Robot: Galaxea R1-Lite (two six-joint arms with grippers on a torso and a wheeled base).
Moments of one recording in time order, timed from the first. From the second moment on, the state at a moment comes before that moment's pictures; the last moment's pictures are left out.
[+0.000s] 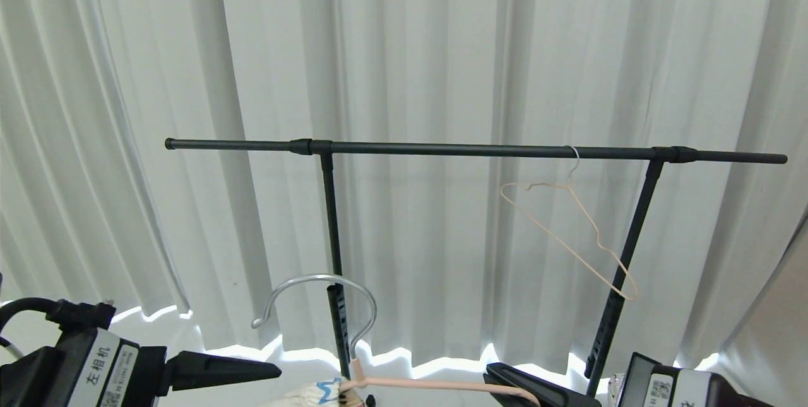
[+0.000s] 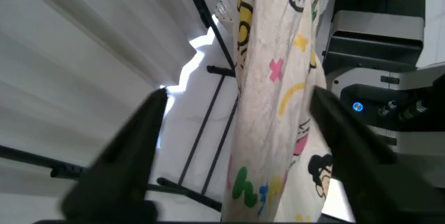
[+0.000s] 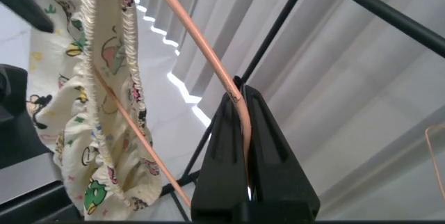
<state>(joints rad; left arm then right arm) -0.43 1.03 -0.50 0.07 -0.72 0.60 1.38 1.47 -0.38 -1.01 -0.40 -0.17</state>
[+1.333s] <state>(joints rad) -0.29 1.03 -0.49 0.00 -0.56 0.60 1.33 1.46 -0.31 -1.07 -0.41 -0.22</state>
